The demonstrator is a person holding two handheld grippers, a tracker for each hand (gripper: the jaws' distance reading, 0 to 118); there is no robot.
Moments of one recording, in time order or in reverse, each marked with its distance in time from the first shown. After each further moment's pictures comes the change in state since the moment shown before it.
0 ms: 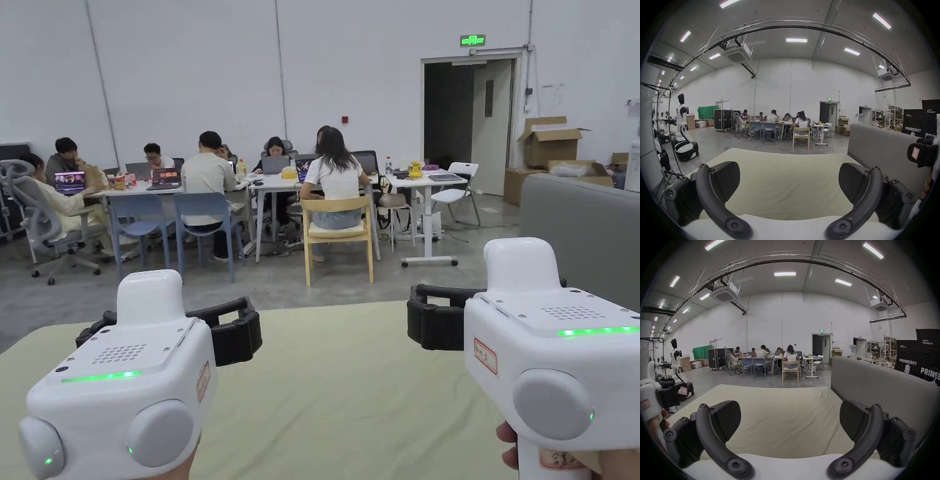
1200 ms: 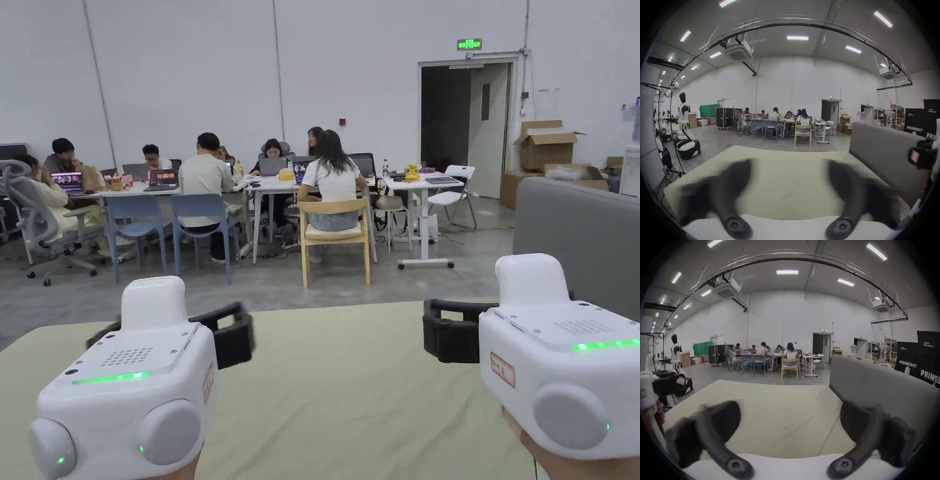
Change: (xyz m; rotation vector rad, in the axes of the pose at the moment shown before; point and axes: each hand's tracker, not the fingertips) left arm 0.002 -0.004 0.001 -0.023 0.039 0.002; right arm 0.021 -0.015 -0.005 -0.024 0.005 0.030
